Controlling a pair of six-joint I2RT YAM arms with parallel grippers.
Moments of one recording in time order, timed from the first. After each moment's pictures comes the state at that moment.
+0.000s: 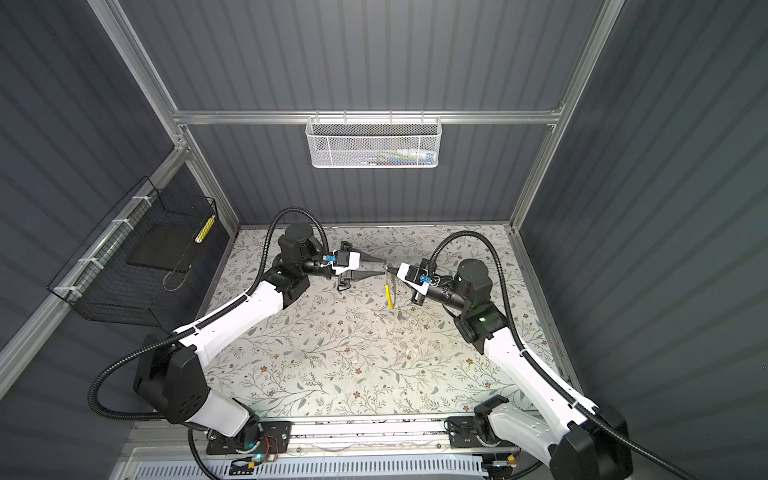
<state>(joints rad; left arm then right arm) -0.56 1.55 1.24 0.26 1.08 0.60 0.43 1.04 0.79 0.25 -0.67 -0.57</state>
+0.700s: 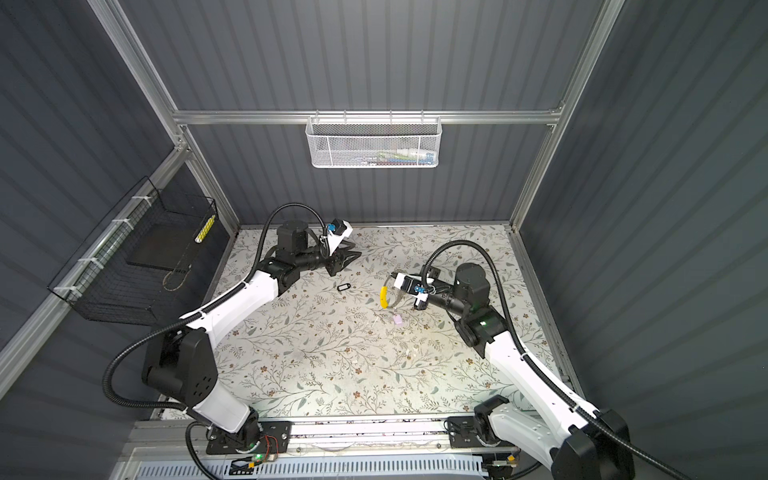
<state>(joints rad) -0.40 1.67 1.28 -0.09 0.54 0.28 0.42 1.04 0.75 0.19 -0.61 -0.72</state>
